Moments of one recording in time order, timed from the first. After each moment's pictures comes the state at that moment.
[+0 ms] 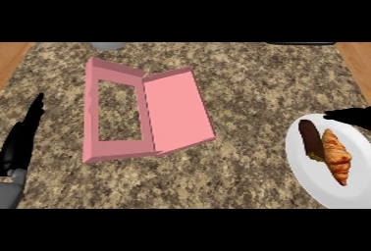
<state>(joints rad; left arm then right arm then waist) -0.13 0.57 -0.12 -1.30 0.04 0.31 0.06 -0.51 -0.92 0.46 -0.86 0.76 0.43 -0.60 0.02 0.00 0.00</state>
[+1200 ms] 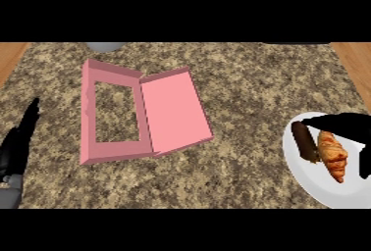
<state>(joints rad) -0.09 0.48 0.02 -1.31 -0.07 0.22 0.05 -0.47 -0.76 0.33 -0.89 0.99 0.47 -0.62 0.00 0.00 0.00</state>
